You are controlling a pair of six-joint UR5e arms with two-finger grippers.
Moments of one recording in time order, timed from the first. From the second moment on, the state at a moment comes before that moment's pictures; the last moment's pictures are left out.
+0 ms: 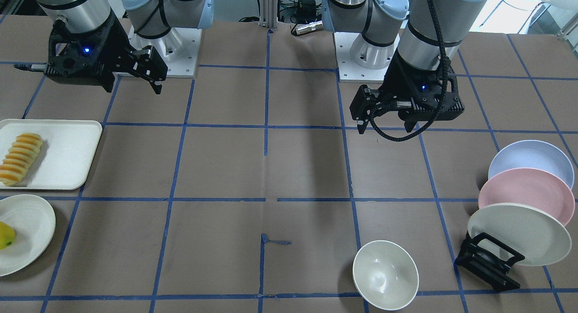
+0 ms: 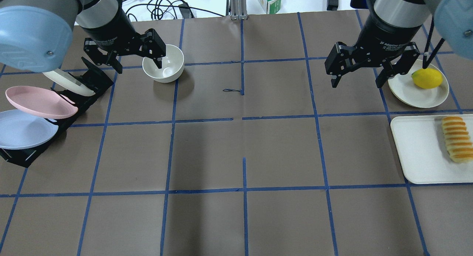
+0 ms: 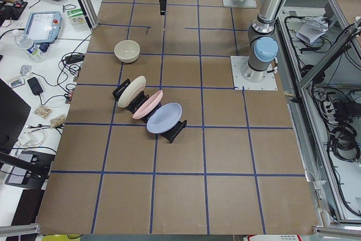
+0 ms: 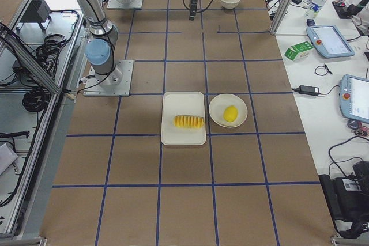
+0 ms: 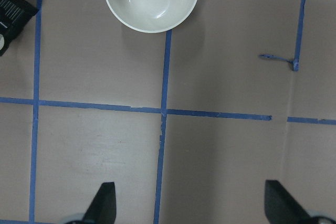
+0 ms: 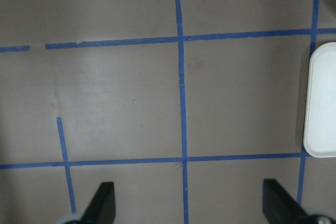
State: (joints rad) left arm -1.60 -1.64 -1.54 -1.45 1.56 -0.10; right arm 1.55 -1.60 1.57 -1.47 -1.54 0.02
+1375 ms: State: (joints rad) left arm -1.31 -1.59 -1.55 -1.48 1.66 -0.04; right arm 1.31 -1.55 1.59 -1.55 -1.59 -0.05
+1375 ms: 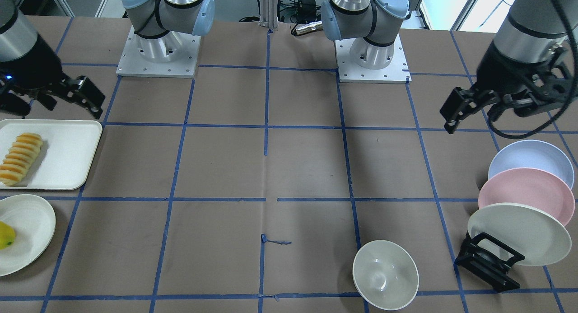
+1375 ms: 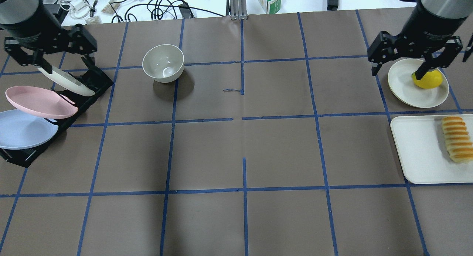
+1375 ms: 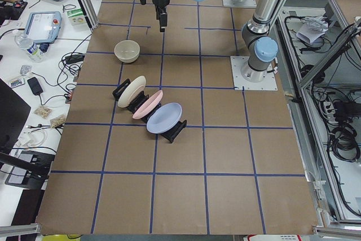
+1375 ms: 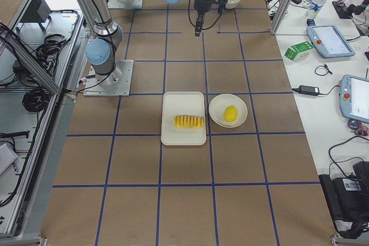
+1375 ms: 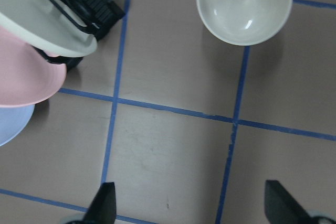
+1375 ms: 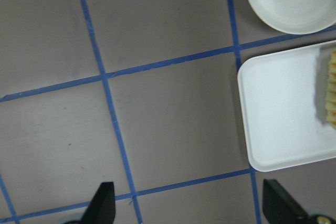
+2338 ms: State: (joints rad) left arm -0.76 -1.73 -1.64 -1.23 1.65 0.15; right arm 0.96 -1.40 1.79 -1.98 -1.69 -0.31
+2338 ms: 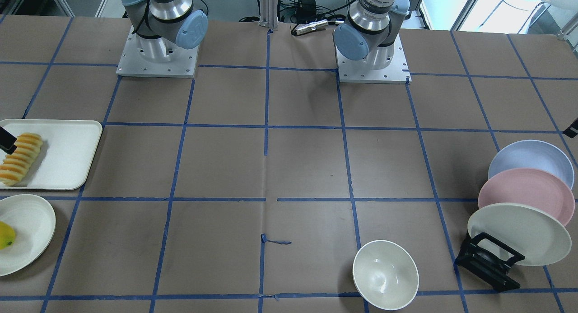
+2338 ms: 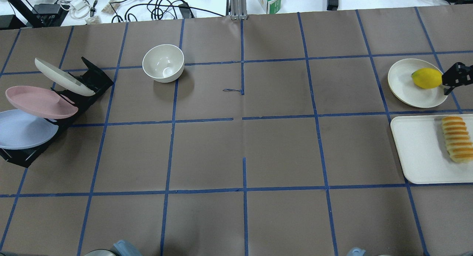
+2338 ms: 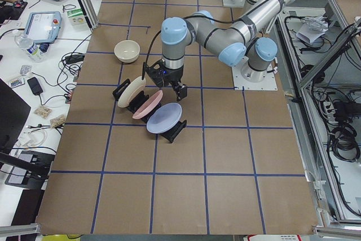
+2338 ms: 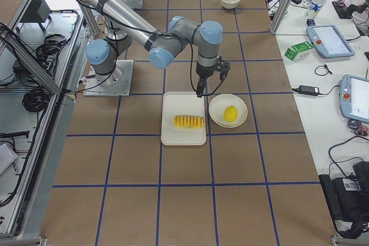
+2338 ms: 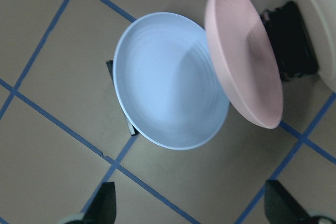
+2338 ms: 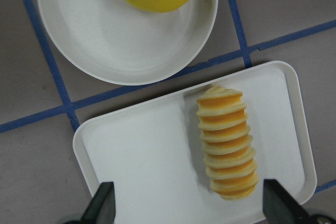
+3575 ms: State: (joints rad) left arm -0.74 -1.93 -1.66 -1.15 1.82 -0.02; right arm 0.82 -1.17 1.80 -2.10 -1.69 -0.36
